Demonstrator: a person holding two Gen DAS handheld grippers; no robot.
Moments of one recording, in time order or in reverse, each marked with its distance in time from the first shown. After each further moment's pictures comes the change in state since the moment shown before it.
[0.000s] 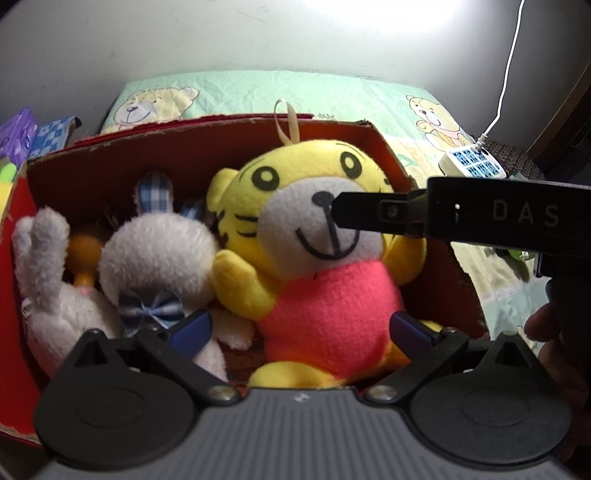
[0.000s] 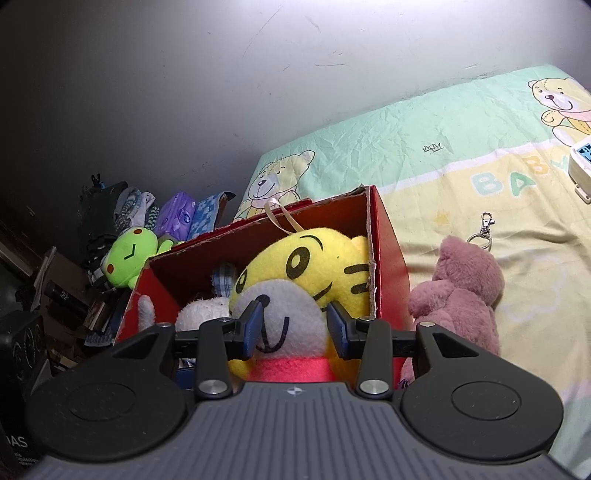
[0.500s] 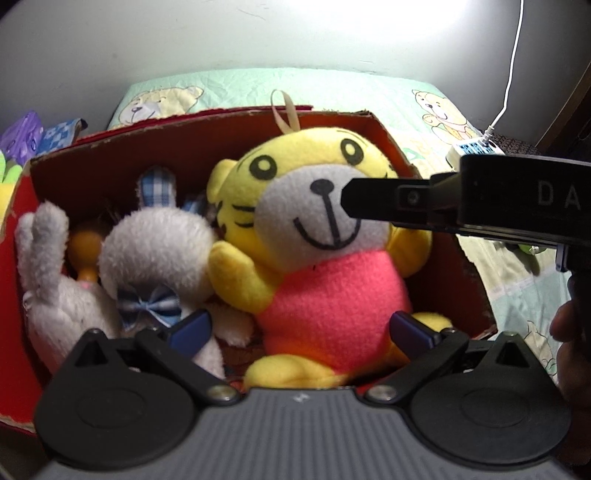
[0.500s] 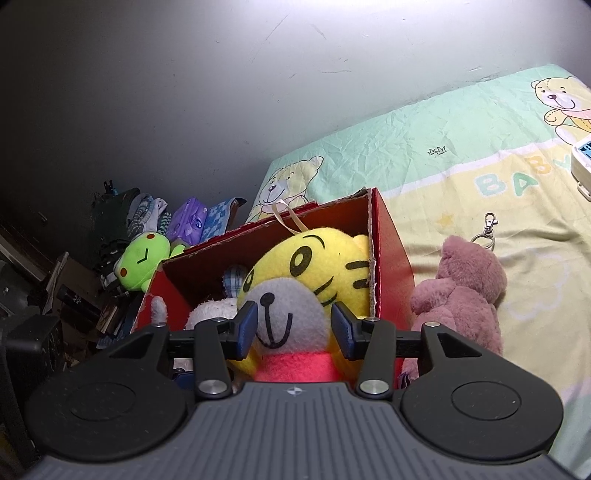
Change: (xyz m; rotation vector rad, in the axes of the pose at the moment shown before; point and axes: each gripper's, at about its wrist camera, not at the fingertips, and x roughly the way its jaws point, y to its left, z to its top) left arm 0.004 -0.005 -0.004 0.009 0.002 0.040; right arm -0.010 -0.007 -0.003 0.017 -0.015 0.049
